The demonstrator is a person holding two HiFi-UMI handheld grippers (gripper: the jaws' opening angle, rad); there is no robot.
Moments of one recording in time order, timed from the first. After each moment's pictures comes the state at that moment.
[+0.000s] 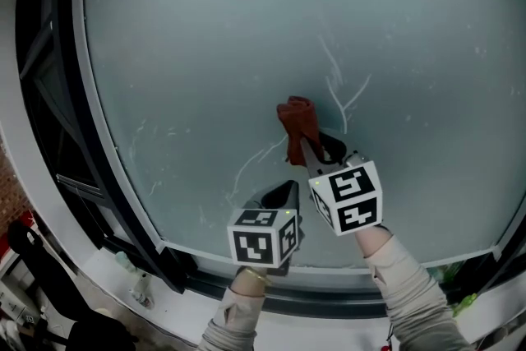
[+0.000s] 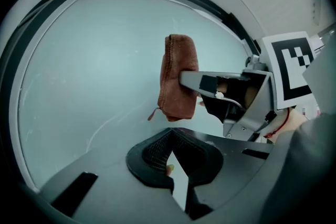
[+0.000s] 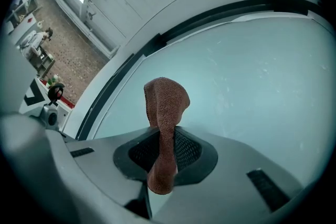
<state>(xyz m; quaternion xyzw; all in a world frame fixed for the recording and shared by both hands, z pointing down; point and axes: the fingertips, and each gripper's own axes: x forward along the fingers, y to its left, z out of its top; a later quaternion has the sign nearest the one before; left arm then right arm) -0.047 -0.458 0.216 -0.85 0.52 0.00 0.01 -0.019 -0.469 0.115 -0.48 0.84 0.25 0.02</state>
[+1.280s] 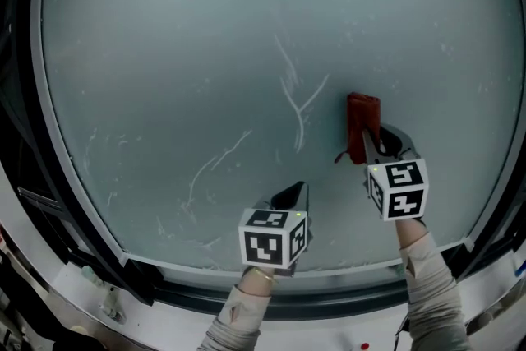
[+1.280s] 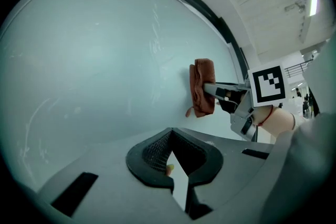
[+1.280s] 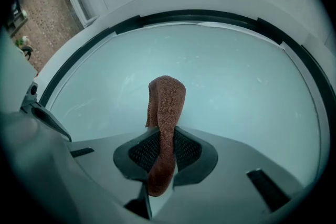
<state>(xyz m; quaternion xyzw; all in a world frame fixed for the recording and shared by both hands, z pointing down) 0.062 -0.479 0.227 -0.91 0.43 0.01 0.00 0.198 -0.489 0.114 -0.66 0.71 0.26 -0.02</state>
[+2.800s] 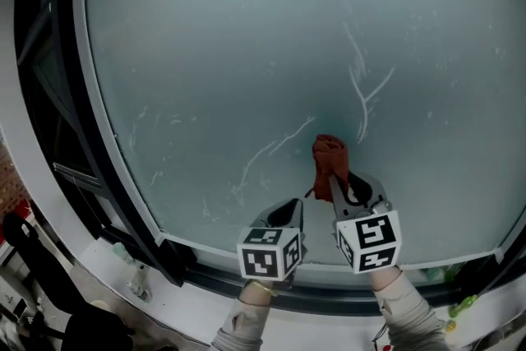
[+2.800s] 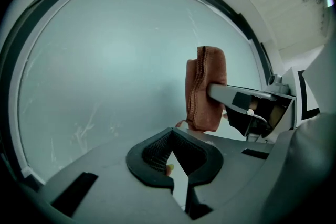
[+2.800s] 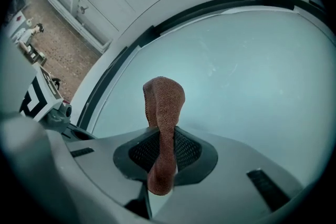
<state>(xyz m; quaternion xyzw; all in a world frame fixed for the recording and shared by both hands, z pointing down) -0.071 -0.479 0.292 -0.85 0.52 0.01 -0.04 0.002 -0.470 0.209 -0.52 0.83 0.21 0.01</state>
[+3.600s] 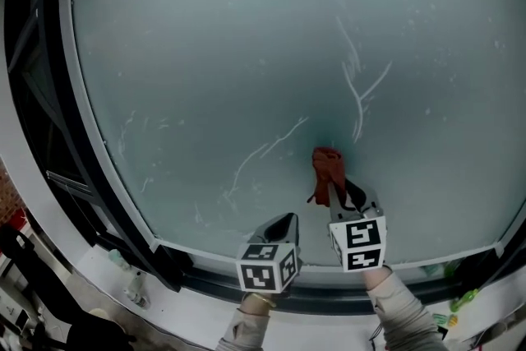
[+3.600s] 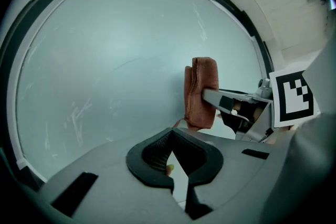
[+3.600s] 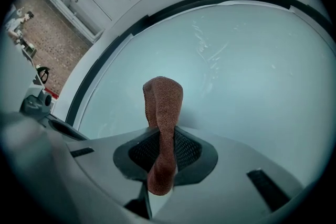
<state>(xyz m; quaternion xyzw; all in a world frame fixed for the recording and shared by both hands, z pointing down) -0.072 -0.490 0.334 -0.85 0.52 0.00 -0.06 0.016 -0.510 0.253 -0.57 0.80 0.18 -0.01</state>
